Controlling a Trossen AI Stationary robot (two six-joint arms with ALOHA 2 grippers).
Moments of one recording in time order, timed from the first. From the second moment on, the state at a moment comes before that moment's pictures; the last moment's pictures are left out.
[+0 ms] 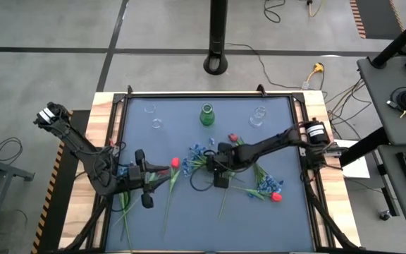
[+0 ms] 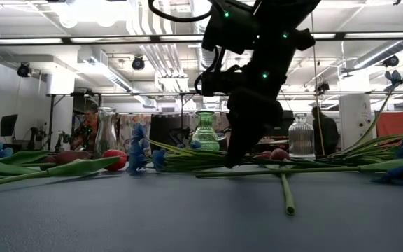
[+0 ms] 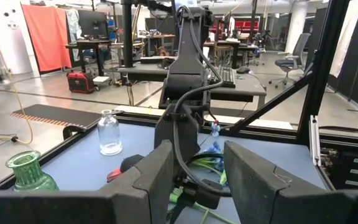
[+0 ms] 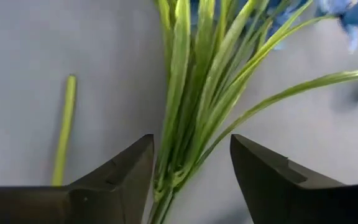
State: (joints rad) left arm -0.79 1.09 0.63 0.41 -1.04 -0.10; right arm 0.11 1.95 1.24 -0.45 0.17 0.19
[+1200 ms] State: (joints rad) left arm -0.79 1.06 0.63 0.41 -1.07 -0.07; right arm 0.05 1.56 1.01 0.14 0.14 0.11
